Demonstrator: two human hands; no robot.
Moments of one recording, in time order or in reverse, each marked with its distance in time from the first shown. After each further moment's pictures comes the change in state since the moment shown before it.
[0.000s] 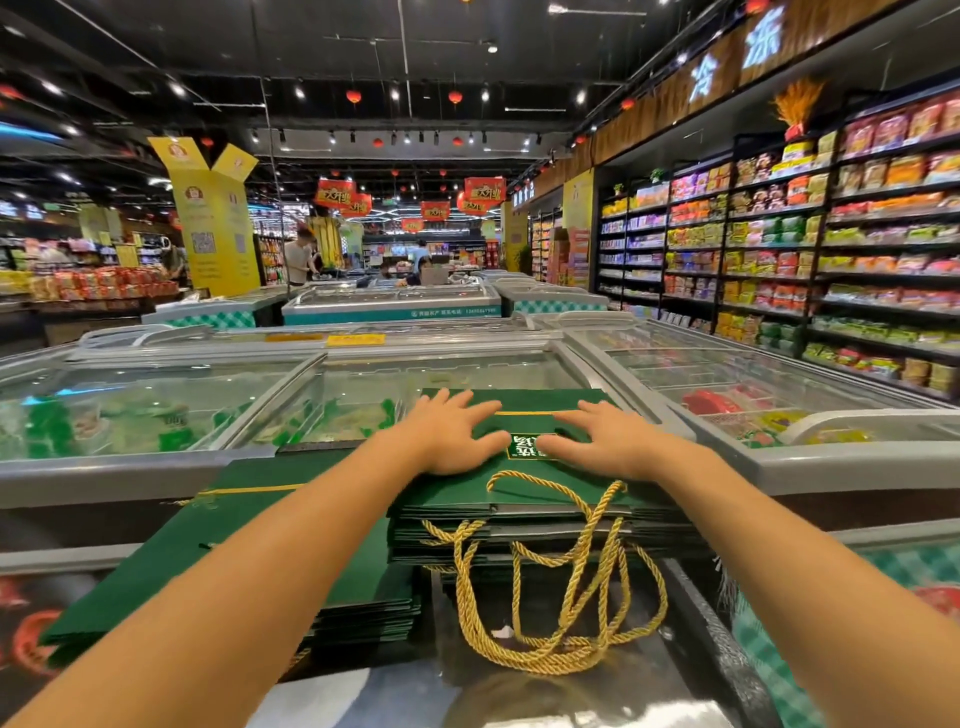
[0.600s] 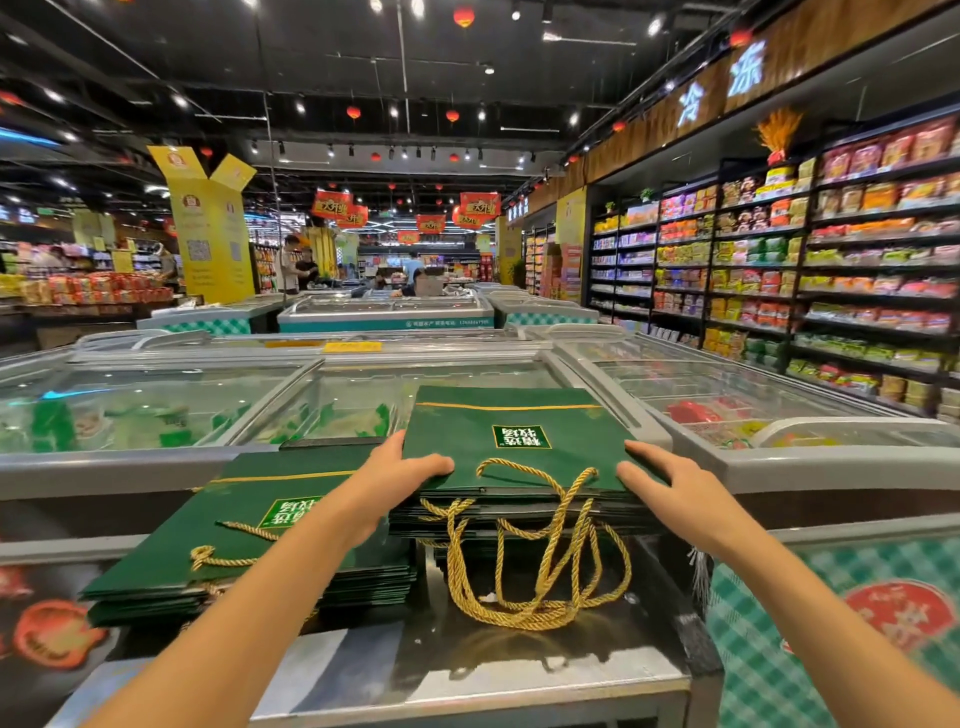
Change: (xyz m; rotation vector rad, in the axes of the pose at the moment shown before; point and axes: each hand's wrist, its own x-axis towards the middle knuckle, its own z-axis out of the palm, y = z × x) left_hand -0.090 -0.012 0.037 -1.225 0.088 -0.307; right_hand -0.112 0.045 0.024 0.477 0.310 0.126
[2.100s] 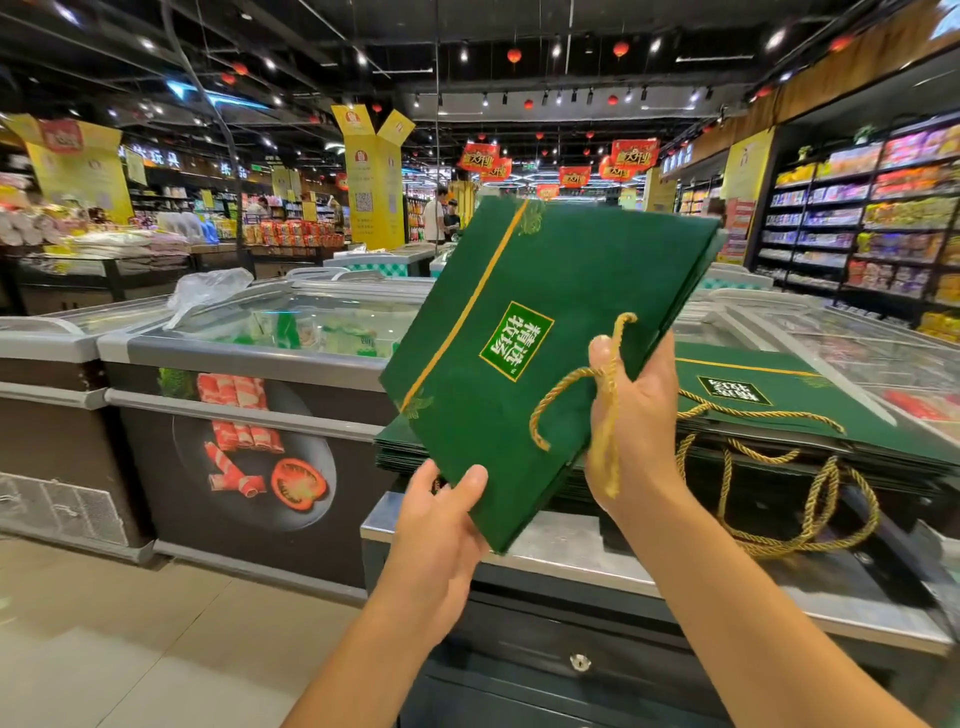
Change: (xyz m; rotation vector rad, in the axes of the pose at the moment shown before) left_hand -0.203 -0.090 -0.050 -0.854 0.356 0.171; right_hand -0.089 -0.252 0.172 1.251 0.133 -0.173
